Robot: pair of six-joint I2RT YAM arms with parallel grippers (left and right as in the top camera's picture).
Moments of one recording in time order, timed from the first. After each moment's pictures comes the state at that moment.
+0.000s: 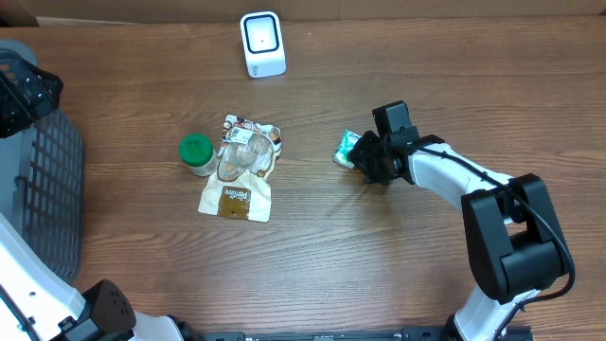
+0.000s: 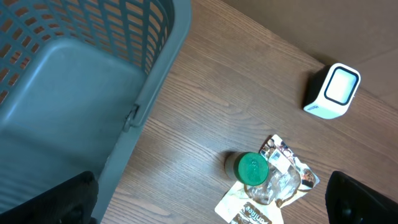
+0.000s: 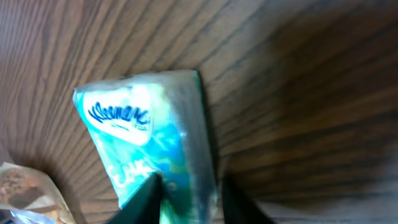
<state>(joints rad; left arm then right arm) 0.58 1.67 2.25 -1.52 0.24 -0.07 0.32 1.89 1.06 -0.29 -0.24 1.01</state>
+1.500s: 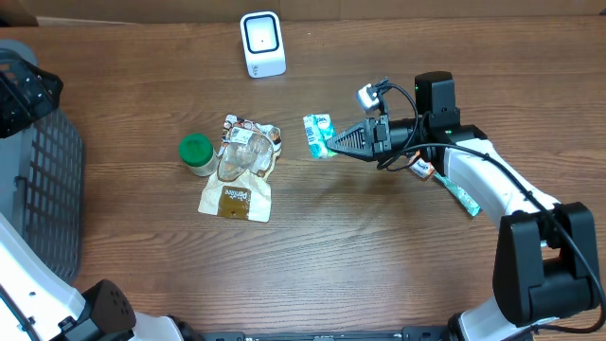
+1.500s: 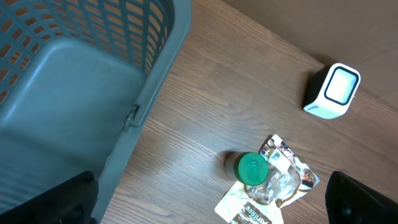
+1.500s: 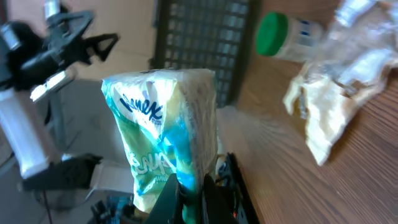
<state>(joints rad) 0.58 1.67 2.25 -1.52 0.24 -0.07 0.18 1.75 1.09 -0.15 -1.40 0.54</state>
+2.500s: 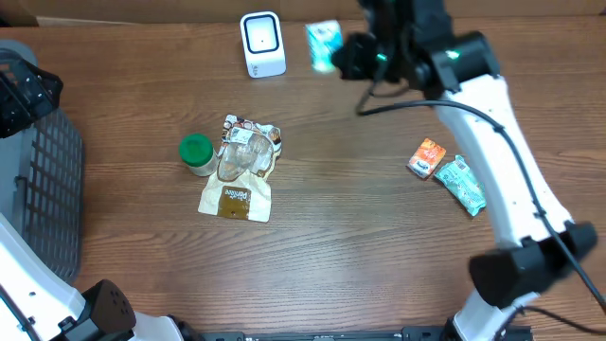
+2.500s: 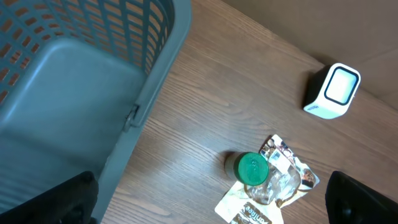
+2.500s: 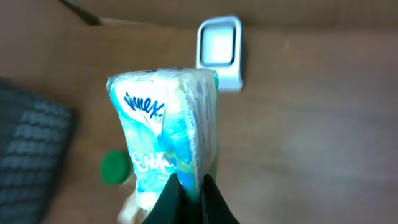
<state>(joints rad) 0.58 1.67 2.25 -1.52 0.24 -0.07 0.40 1.91 2.09 -0.95 -0.23 0.29</state>
